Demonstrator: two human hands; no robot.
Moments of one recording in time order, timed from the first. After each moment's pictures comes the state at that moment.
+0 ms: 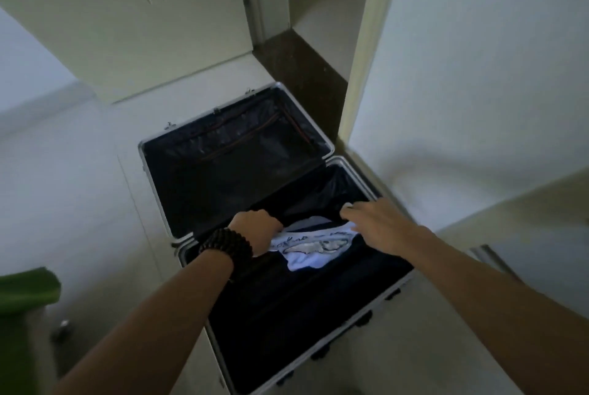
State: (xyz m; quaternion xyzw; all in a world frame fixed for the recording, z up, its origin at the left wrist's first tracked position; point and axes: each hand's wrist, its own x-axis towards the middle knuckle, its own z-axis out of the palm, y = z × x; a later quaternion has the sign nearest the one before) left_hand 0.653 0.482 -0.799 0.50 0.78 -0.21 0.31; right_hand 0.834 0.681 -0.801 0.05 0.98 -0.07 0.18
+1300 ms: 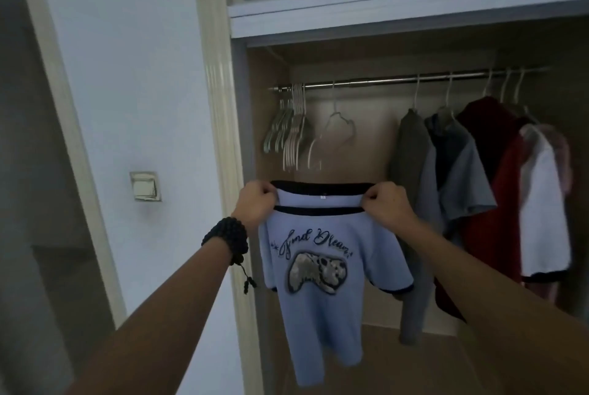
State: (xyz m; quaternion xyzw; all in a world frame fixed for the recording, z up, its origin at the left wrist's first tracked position) left_hand 1.025 0.678 0.134 0.69 0.54 0.45 0.19; right_hand 1.292 0.677 0.125 0.61 0.68 -0.07 -0.40
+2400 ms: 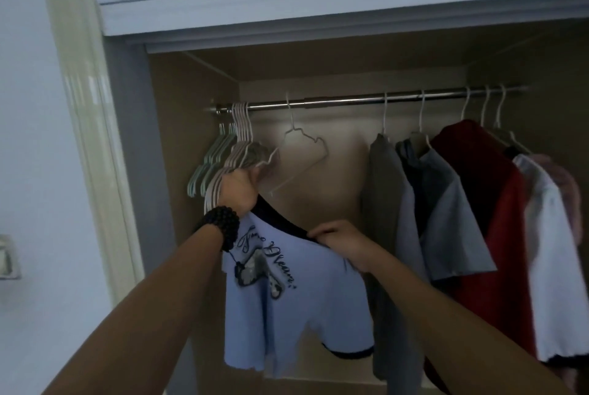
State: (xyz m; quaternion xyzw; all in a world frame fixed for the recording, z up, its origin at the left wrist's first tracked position) left_hand 1.130 0.900 0.200 0.69 0.55 0.46 -0.02; right_hand 1.343 0.840 0.127 0.55 0.64 -0.36 -0.40
